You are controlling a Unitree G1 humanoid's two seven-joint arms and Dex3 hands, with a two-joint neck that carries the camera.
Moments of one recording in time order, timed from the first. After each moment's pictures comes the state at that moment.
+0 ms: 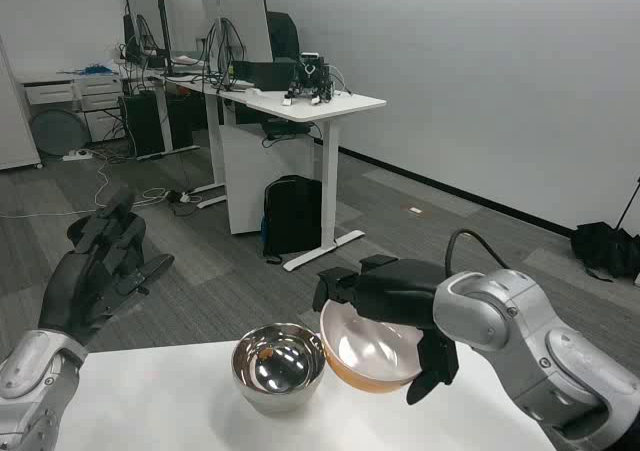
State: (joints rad) left arm -0.71 0.38 -0.16 0.74 -0.56 -0.58 -0.18; right arm -0.58 -0.83 0.33 -0.43 -0.51 0.28 0.72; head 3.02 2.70
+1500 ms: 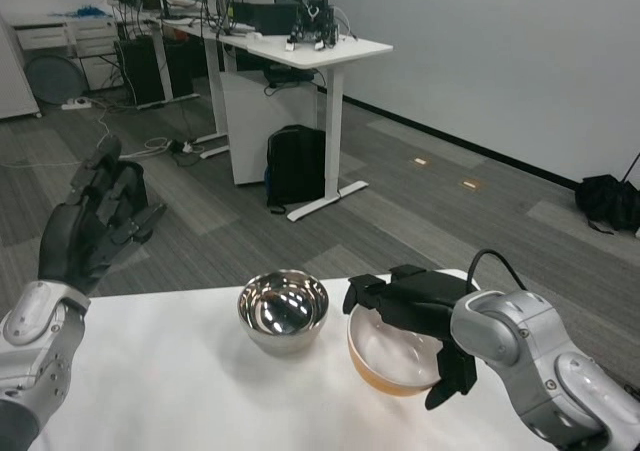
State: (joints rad) left arm -0.69 0.37 -0.13 0.73 -0.56 -0.59 -0.18; right arm -0.27 -0.70 0.23 -0.45 -0.70 0.24 0.73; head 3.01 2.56
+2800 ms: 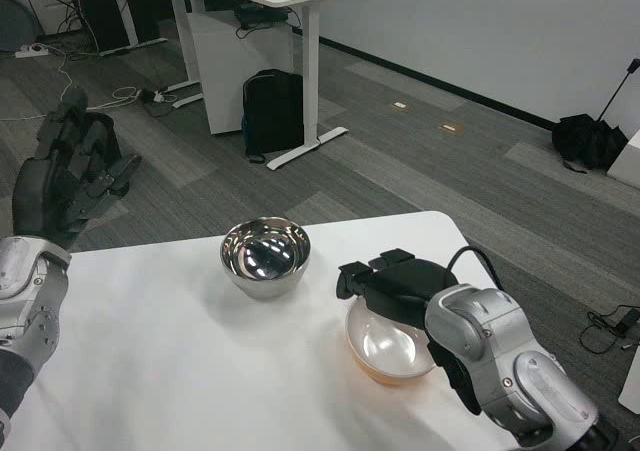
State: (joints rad) left arm -0.72 0.37 -0.15 0.80 -0.58 -0.59 -0.18; right arm -0.07 -0.51 0.18 -0.45 -0.95 0.20 0.72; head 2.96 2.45
